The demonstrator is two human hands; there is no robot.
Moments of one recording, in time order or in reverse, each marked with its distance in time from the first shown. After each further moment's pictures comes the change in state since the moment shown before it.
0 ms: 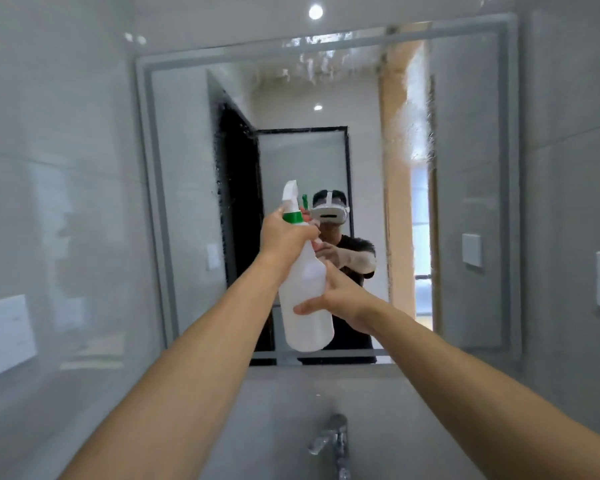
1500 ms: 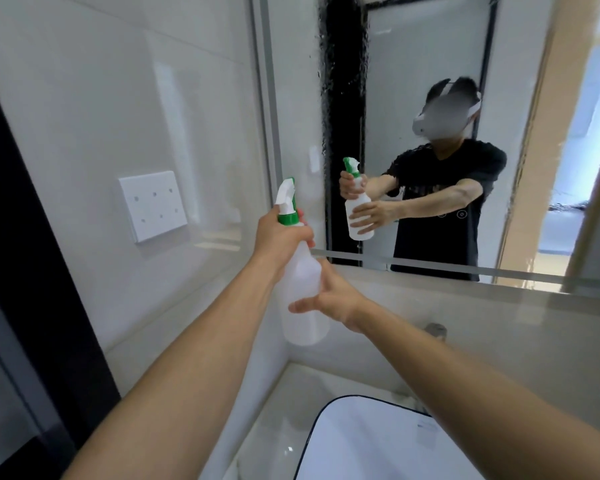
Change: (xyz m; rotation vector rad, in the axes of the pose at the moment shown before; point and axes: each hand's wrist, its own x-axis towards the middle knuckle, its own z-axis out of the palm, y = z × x) left_hand -0.088 -0.114 -0.187 0.119 0.274 -0.259; right_hand -0.008 0.071 0.222 0.112 -0.274 0.121
